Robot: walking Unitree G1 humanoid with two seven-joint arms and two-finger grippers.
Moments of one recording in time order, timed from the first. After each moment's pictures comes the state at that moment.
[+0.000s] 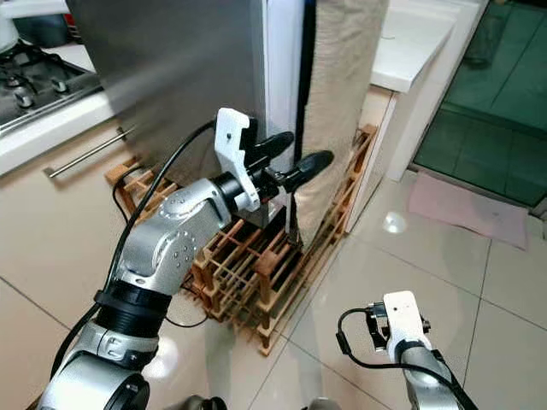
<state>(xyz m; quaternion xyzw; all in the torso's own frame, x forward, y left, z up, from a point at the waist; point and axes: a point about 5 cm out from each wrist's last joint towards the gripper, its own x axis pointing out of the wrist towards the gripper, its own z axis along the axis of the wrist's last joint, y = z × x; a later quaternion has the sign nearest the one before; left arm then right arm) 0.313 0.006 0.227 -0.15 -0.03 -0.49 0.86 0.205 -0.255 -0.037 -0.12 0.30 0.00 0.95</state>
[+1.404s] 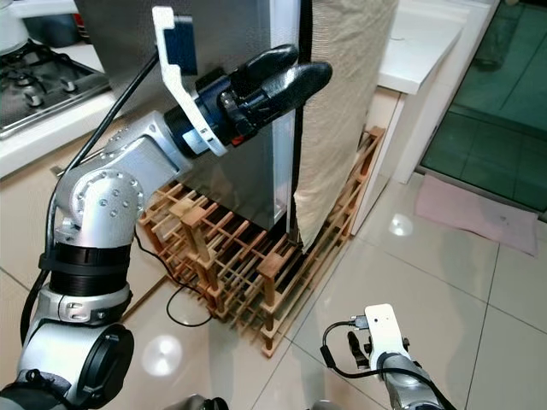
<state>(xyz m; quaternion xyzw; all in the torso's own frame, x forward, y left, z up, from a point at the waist) 0.318 0.040 0.269 -0.17 -0.08 -0.54 0.82 0.196 -0.233 -0.064 -0.09 0.40 0.03 0.91</state>
